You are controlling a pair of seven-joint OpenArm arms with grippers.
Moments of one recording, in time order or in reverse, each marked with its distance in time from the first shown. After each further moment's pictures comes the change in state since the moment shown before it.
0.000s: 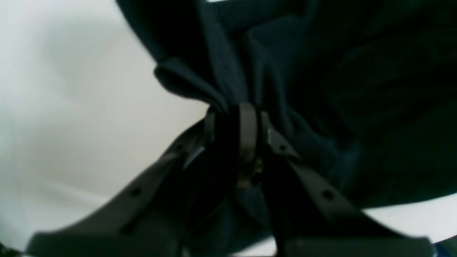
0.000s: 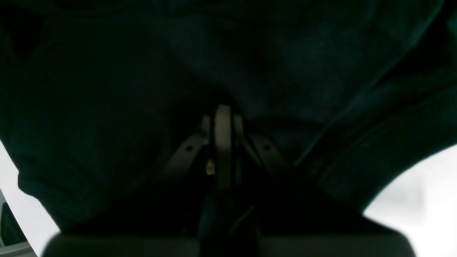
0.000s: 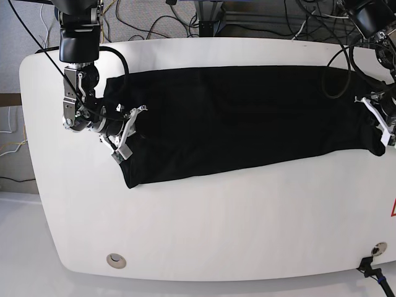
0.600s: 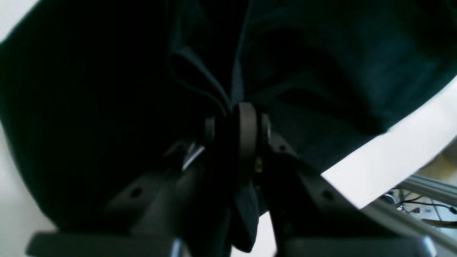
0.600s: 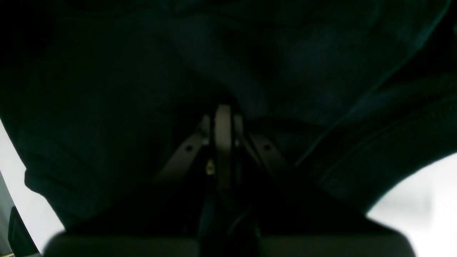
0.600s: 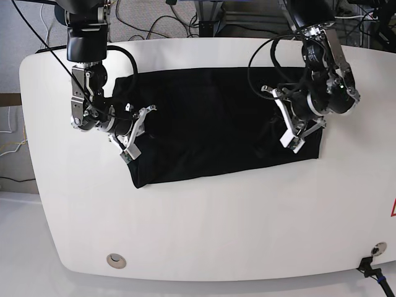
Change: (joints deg) left arm -0.9 21.7 20.5 12.1 -1.6 0.0 9.9; right arm -0.1 -2.8 0.0 0.0 -0.5 0.0 0.3
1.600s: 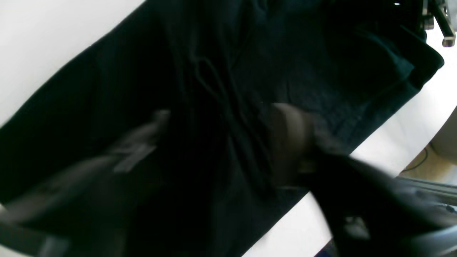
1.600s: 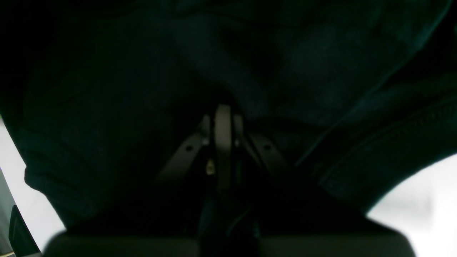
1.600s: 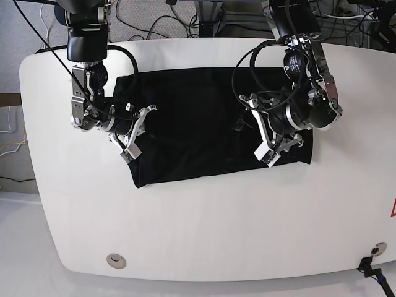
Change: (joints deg) left arm -4.8 6.1 7.3 -0.2 0.3 0.0 0.3; right arm 0.0 -0.2 0.0 0.0 0.0 0.0 -0.1
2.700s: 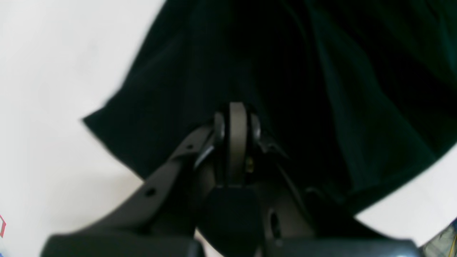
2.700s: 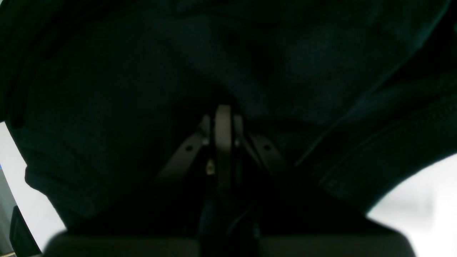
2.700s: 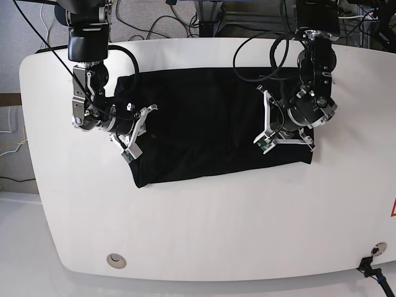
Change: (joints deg) left arm 1.9 -13.7 13.8 0.1 22.0 0.0 -12.4; right arm 0.0 -0.3 0.0 0.0 0.0 0.0 0.0
